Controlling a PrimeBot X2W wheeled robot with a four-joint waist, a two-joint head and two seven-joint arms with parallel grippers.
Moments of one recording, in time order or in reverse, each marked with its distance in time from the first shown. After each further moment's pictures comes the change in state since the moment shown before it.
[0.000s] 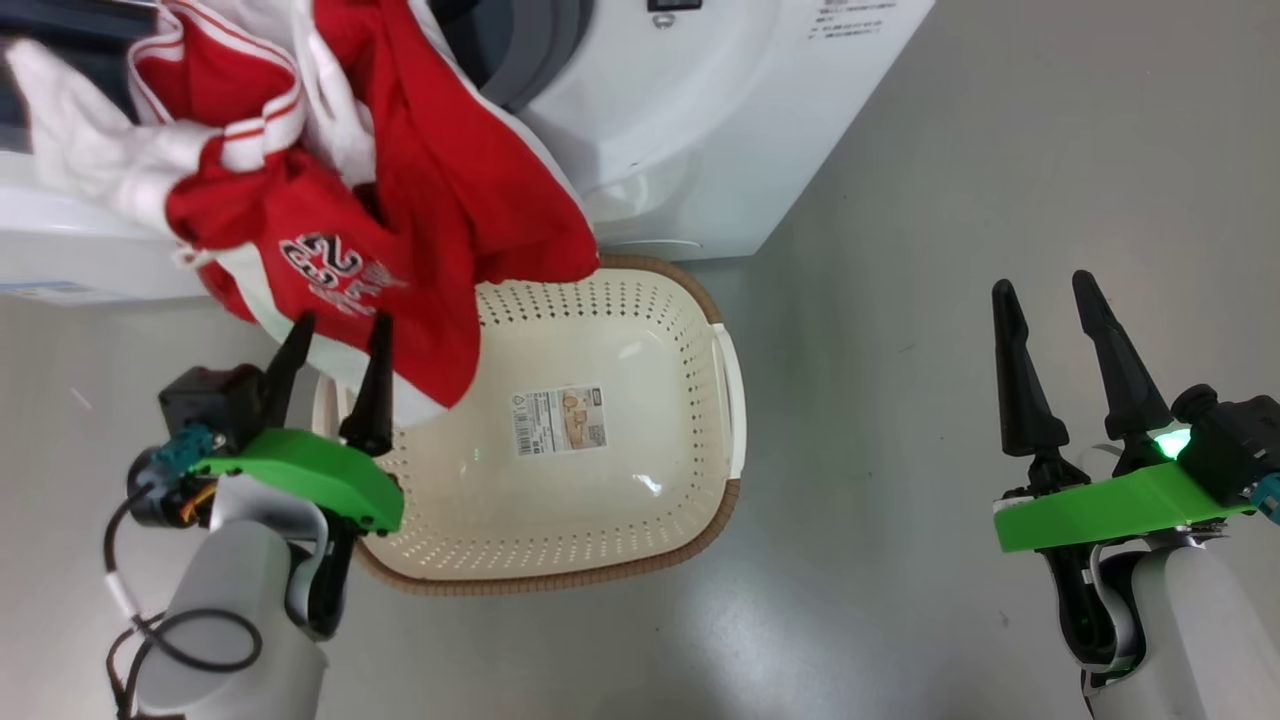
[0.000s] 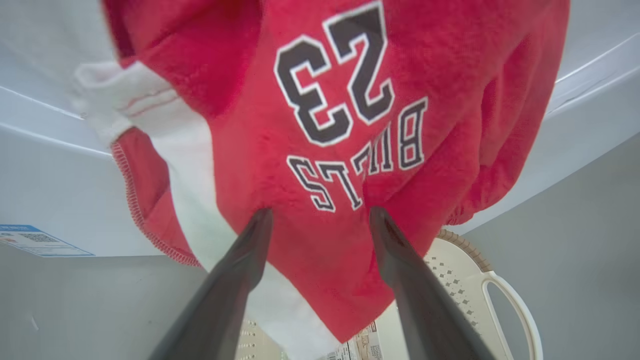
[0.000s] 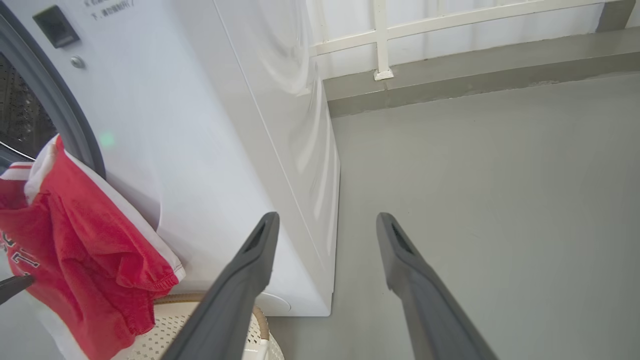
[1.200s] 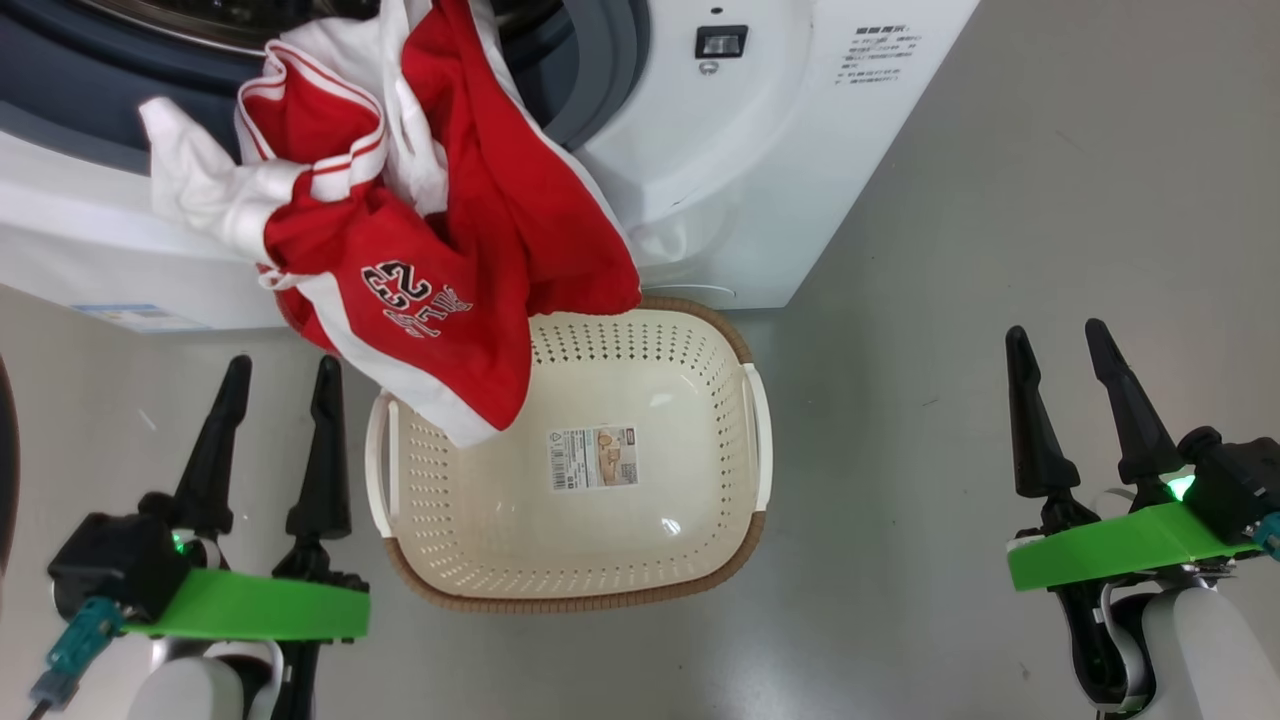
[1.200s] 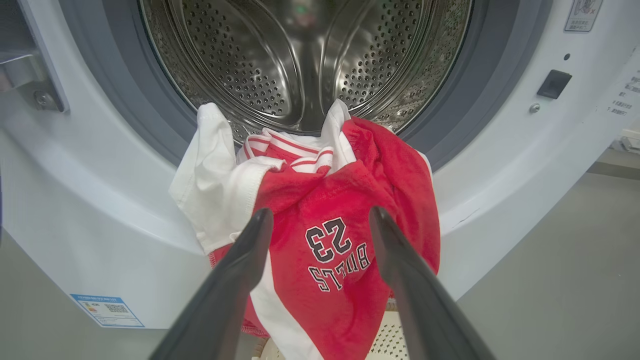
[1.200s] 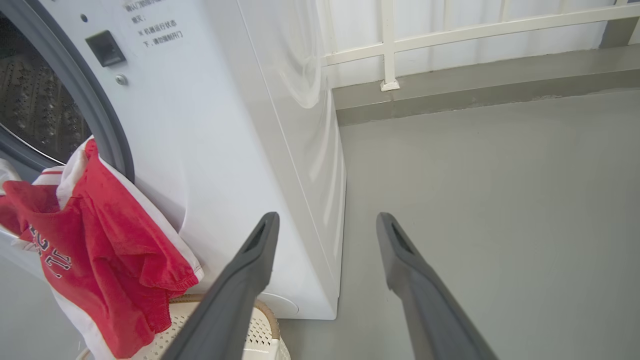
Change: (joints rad) left arm 0.368 -0.009 0.132 -0.603 0.035 0.000 0.000; right arm 0.065 0.000 -0.030 0.003 -0.024 0.000 0.000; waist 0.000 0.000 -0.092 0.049
